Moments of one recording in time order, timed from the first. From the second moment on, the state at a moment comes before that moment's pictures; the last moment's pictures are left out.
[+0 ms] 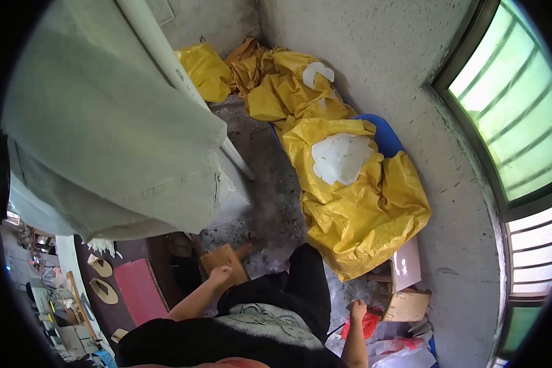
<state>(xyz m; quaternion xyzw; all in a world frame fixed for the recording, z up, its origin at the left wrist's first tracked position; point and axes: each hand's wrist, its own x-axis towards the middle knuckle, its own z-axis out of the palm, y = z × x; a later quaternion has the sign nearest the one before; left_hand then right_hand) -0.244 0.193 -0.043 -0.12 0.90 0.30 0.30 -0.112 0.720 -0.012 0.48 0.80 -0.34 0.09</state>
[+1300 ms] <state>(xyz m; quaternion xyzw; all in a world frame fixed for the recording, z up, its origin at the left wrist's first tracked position) -1.036 0.567 -0.047 0.39 0.90 0.17 0.11 -0.662 0.636 0.128 0.63 0.60 -0.49 -0.08</state>
